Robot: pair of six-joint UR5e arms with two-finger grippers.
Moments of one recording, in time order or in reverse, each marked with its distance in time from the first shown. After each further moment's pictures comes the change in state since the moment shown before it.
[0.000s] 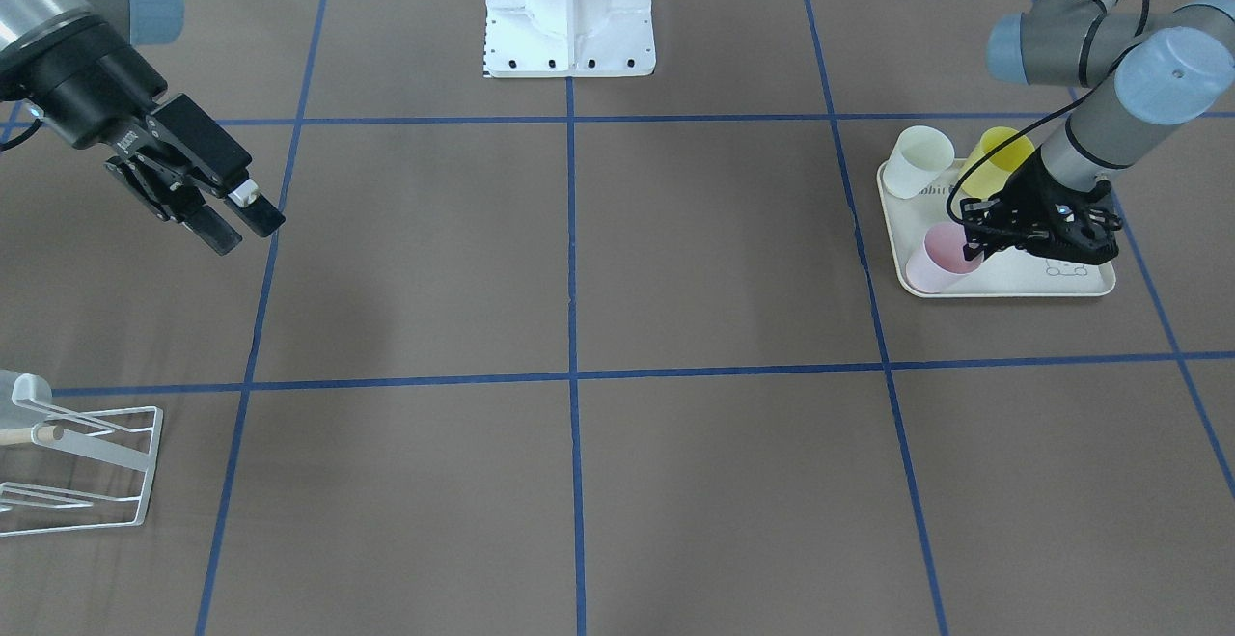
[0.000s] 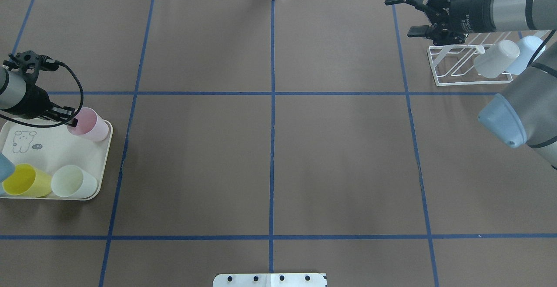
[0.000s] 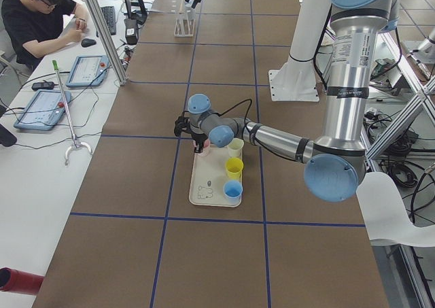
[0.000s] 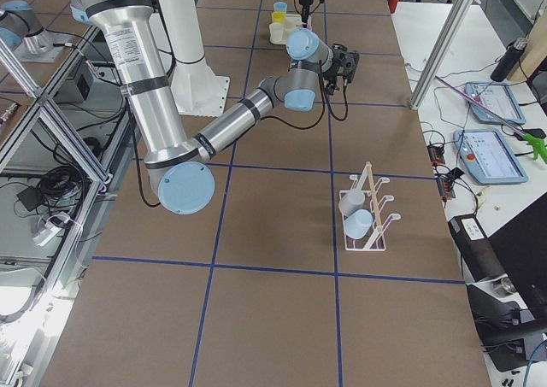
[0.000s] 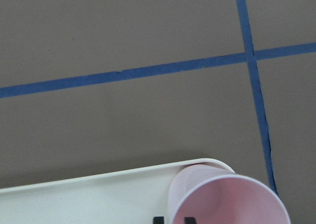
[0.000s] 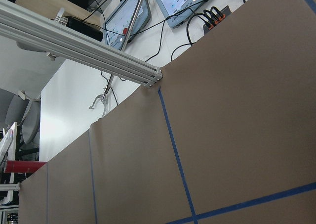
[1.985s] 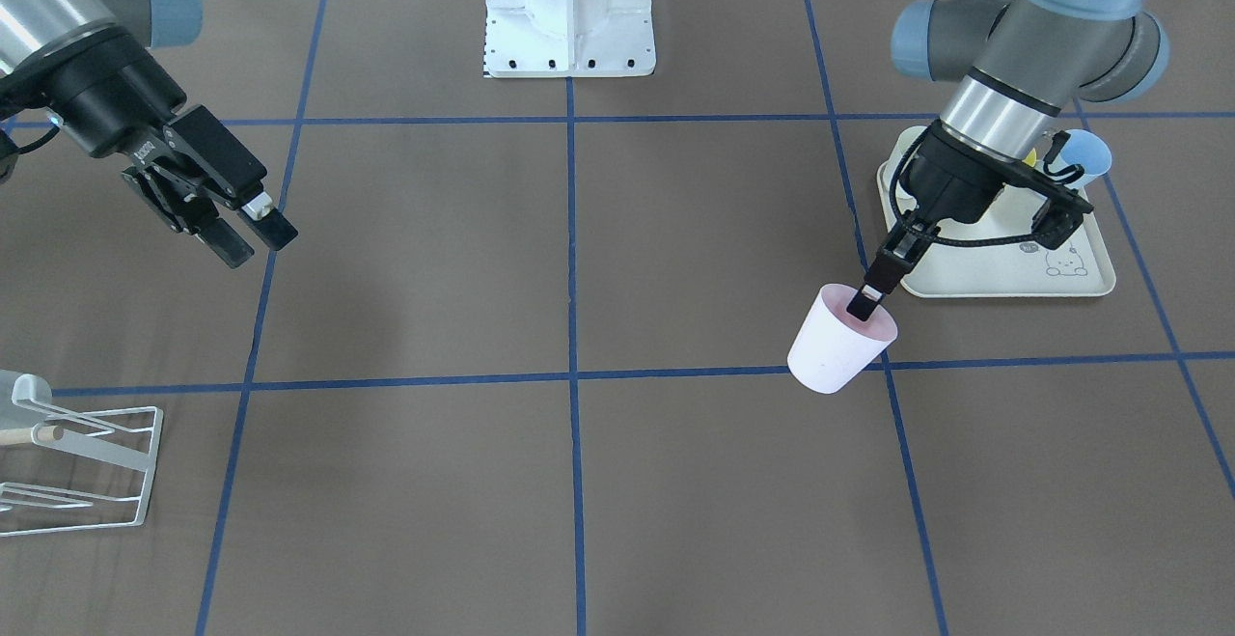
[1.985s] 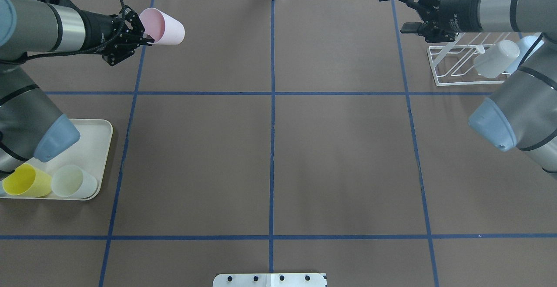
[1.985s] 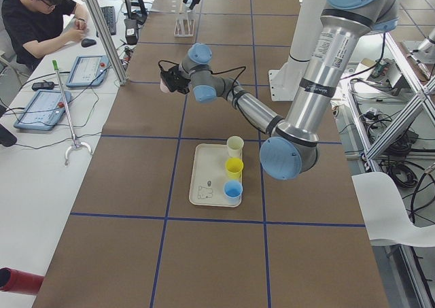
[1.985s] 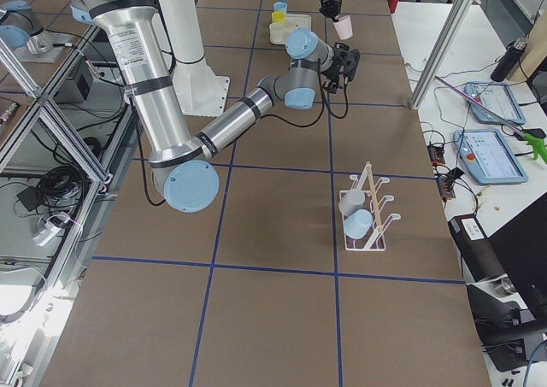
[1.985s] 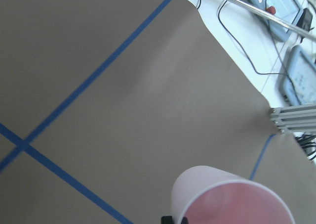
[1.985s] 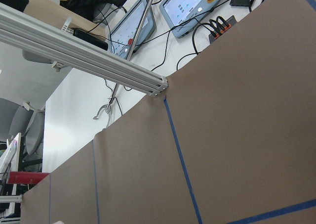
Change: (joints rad) left arm 0.066 -0.299 -0.025 -0.339 0.331 -1.366; right arm -0.040 0.020 -0.008 0.000 -0.091 0.013
